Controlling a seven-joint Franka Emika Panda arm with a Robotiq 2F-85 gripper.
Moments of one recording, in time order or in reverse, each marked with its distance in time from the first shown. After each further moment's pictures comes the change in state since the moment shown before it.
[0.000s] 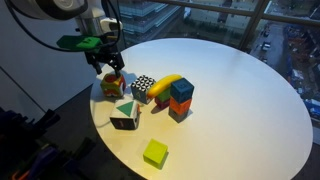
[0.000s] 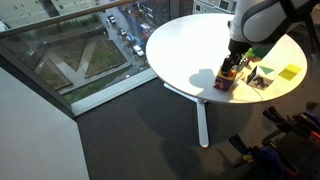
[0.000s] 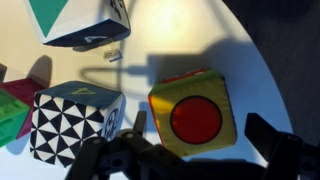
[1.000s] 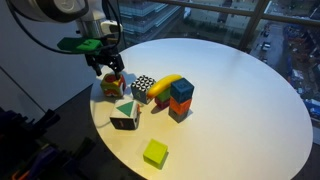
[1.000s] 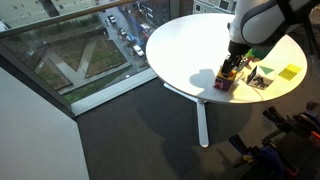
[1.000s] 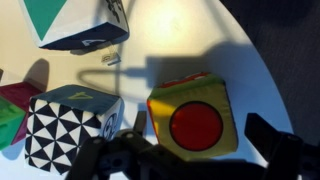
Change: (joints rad) arm 0.000 0.013 0.000 0.001 -0.001 0.000 -0.001
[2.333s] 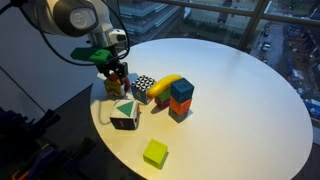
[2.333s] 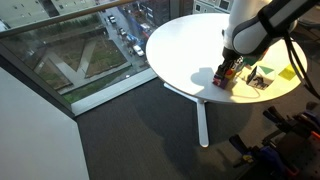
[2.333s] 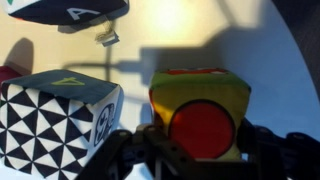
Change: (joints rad) arm 0.000 0.127 -0.006 0.067 -0.001 0.098 -0.003
